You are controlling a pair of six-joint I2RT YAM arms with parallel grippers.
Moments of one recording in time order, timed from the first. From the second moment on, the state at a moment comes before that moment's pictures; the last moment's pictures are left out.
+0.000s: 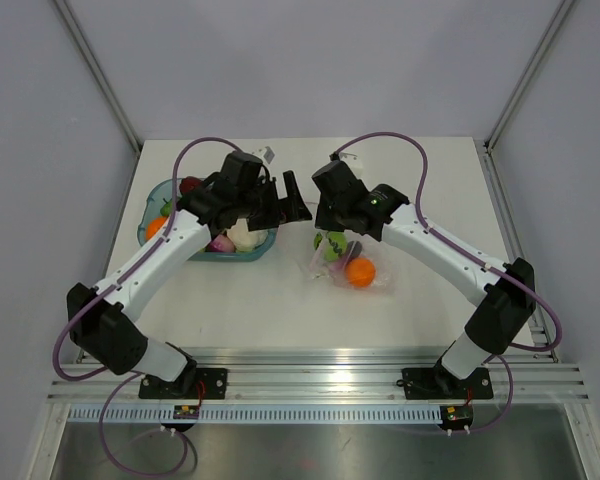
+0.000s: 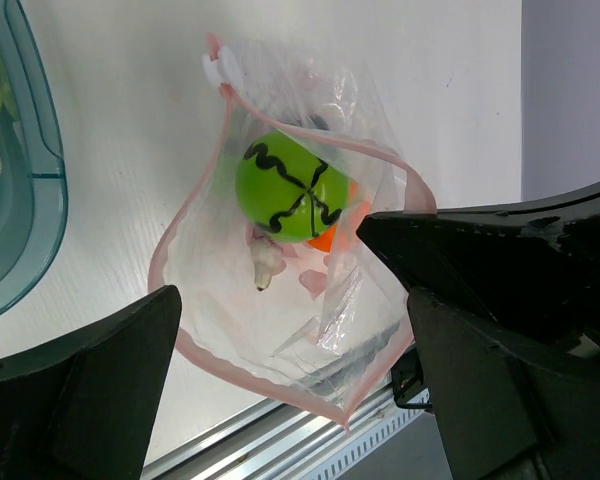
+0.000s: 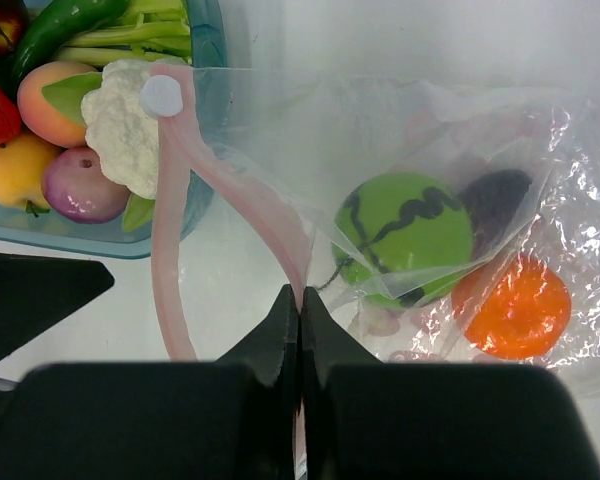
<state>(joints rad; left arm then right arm) -0.56 1.45 1.38 -0.65 0.20 -0.68 0.78 1.63 1.56 -0.75 0.29 0.75</state>
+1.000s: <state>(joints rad) -0.09 1.65 1.54 -0.90 -0.22 -0.44 0.78 1.52 1.53 -0.75 0.29 0.75</state>
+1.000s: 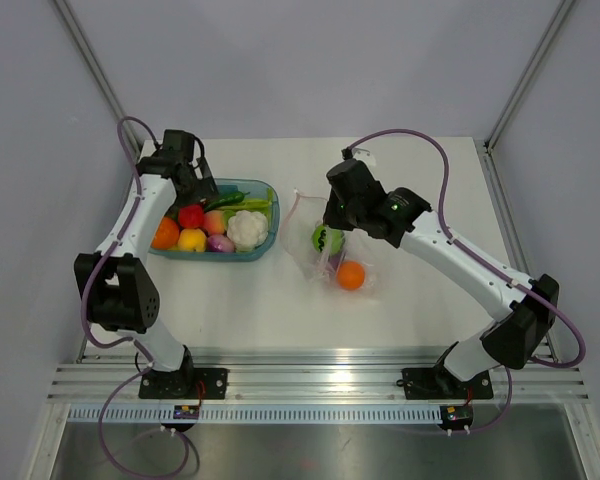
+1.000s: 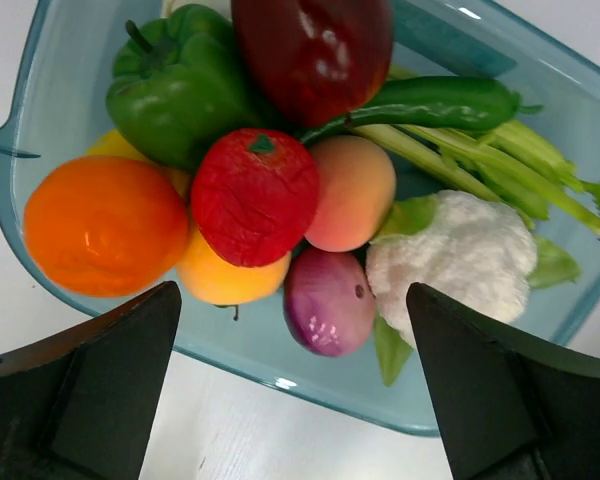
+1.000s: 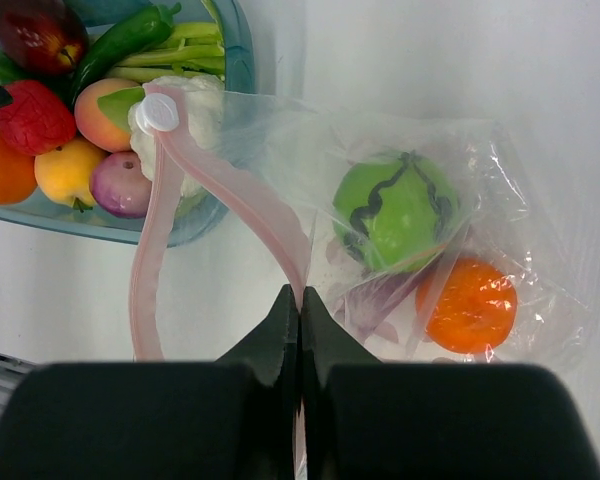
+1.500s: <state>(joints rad) -0.06 1.81 1.54 -0.81 -0.30 -0.40 0.78 1.52 1.53 -0.75 0.29 0.75</state>
